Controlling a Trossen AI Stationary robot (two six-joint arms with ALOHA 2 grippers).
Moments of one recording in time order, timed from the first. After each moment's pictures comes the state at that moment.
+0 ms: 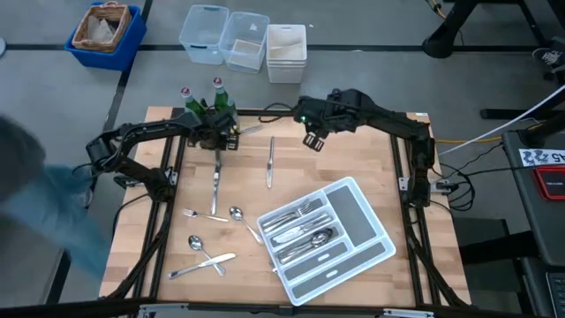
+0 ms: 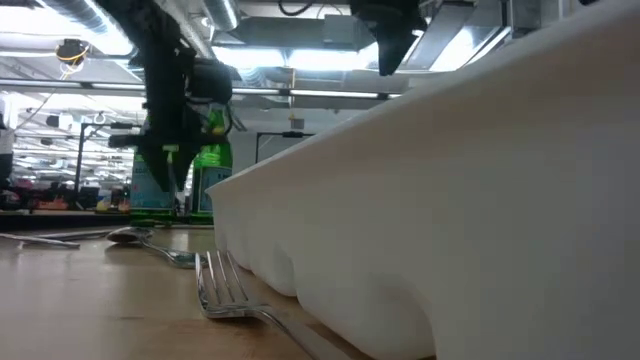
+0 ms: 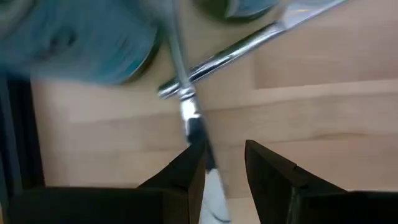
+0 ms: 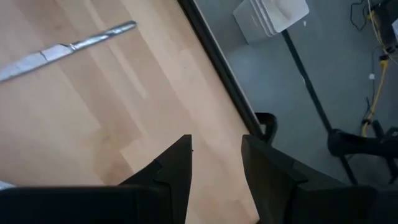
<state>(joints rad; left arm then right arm) 0.63 1.40 0.87 -0.82 -0.24 -0.84 -0.21 1.93 2.24 -1.57 0.48 0.20</state>
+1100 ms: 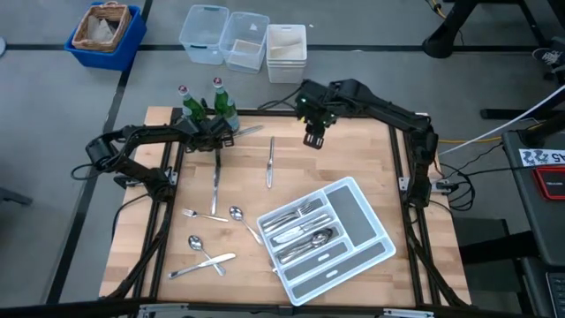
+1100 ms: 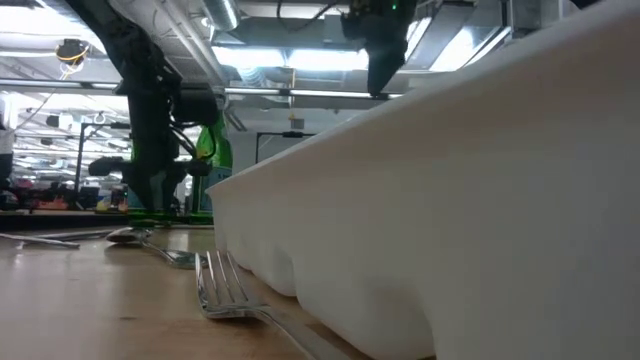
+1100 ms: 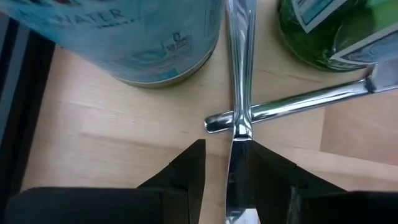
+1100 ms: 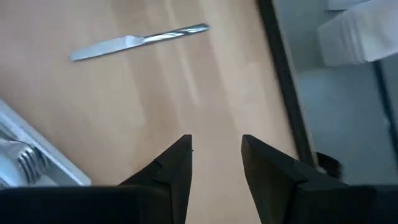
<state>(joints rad) 0.69 1.40 0.68 -0.56 -0.37 -1.02 -0.35 1.92 2.13 -1.39 0.11 -0.12</state>
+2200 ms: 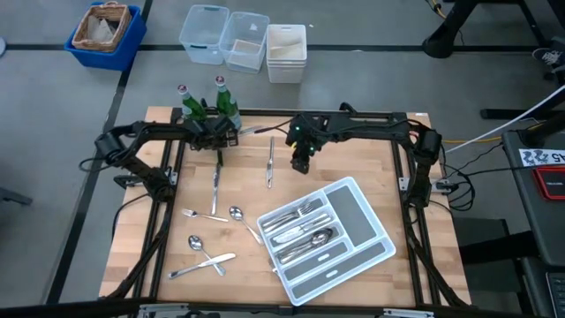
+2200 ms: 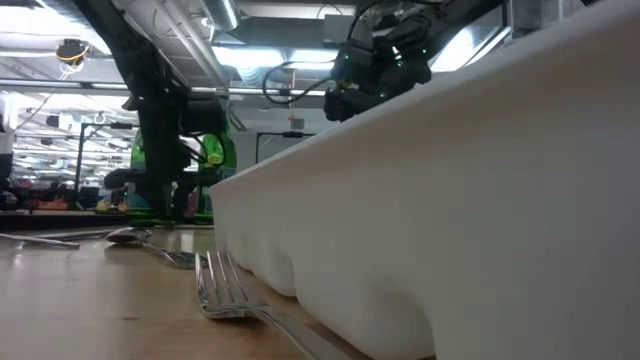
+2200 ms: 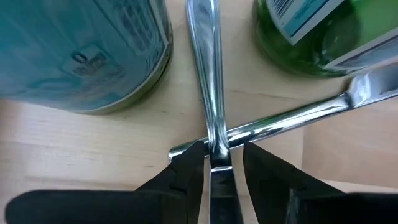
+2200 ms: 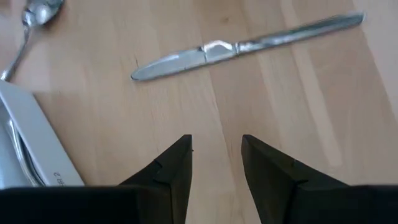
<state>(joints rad) 0.71 1.50 0.68 -0.42 -0.37 -0.93 -0.36 1.89 1.42 -0.59 -0.28 -0.05</state>
